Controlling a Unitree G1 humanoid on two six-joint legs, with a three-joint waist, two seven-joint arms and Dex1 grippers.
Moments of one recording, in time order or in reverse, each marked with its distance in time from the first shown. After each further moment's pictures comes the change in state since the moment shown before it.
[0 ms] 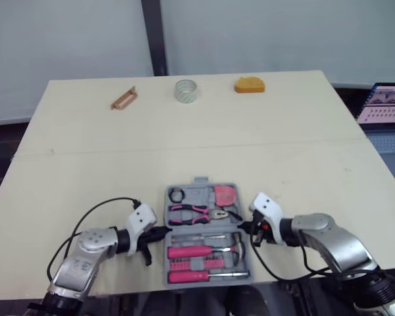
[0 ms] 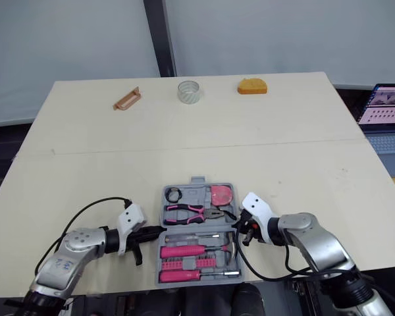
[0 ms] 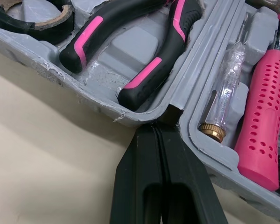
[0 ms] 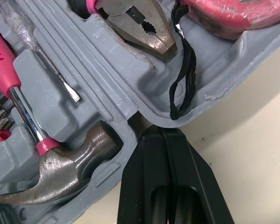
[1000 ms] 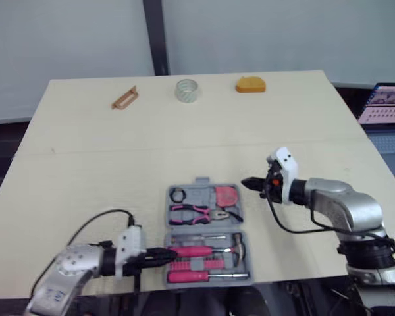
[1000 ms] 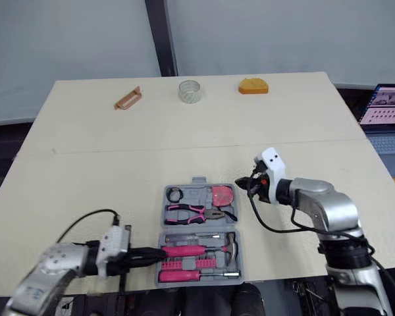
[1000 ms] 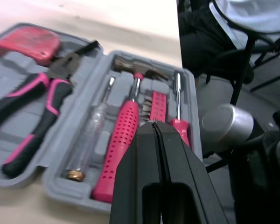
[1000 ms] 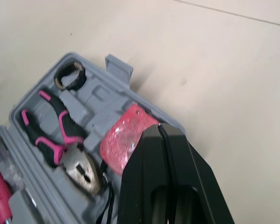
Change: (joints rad) left arm 0.193 0.056 0.001 -0.101 -0.132 -0.371 -0.250; right arm -0.265 0.086 -0.237 0.187 0.178 0.070 -0.045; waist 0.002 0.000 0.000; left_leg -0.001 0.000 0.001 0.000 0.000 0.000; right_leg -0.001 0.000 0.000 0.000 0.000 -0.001
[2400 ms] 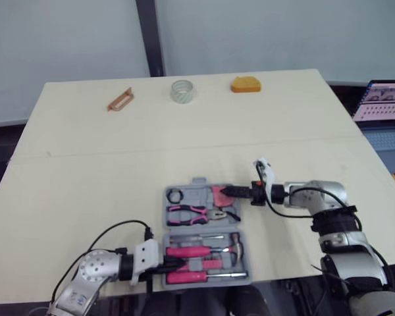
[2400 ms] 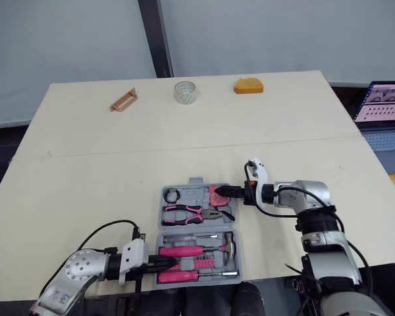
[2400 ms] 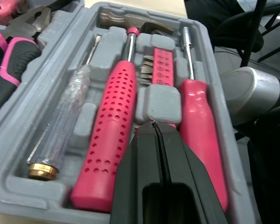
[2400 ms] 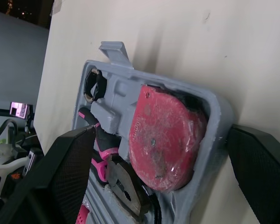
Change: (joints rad) left arm -0.037 -0.017 -0.119 0.167 0.133 -0.142 0.108; right arm -0.231 0.141 0.014 0.607 0.126 0.167 0.132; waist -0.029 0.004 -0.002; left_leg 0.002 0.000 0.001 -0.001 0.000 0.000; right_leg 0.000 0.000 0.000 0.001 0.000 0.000
